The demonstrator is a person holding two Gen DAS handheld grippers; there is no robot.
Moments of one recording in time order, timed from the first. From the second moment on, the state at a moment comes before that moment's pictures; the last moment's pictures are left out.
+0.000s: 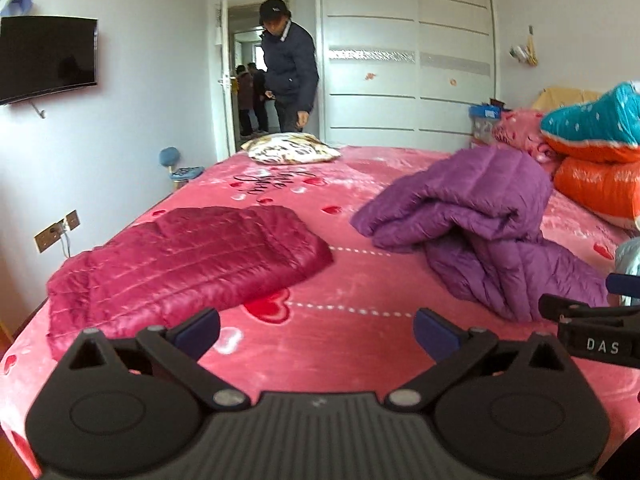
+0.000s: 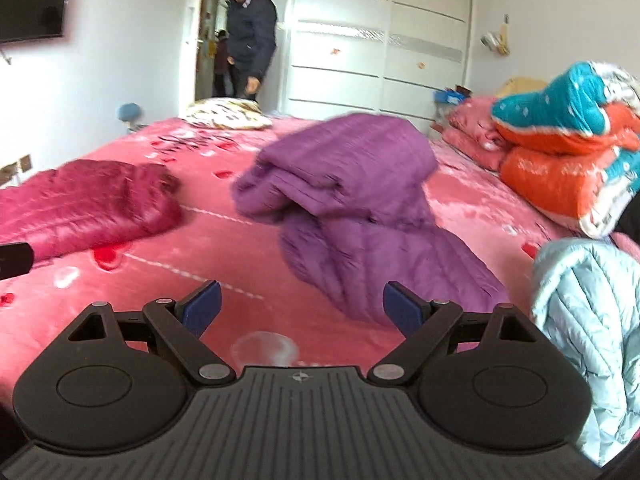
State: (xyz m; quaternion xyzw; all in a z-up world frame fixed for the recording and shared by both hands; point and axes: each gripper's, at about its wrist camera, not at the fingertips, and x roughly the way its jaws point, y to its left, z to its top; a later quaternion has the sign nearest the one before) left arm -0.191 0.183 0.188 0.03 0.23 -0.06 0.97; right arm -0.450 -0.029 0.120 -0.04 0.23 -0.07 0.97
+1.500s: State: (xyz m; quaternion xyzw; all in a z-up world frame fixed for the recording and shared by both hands) left arm -0.216 0.172 0.190 0.04 0.22 -0.12 0.97; right arm -0.485 -0.018 0.140 0.02 0.18 -0.13 0.97
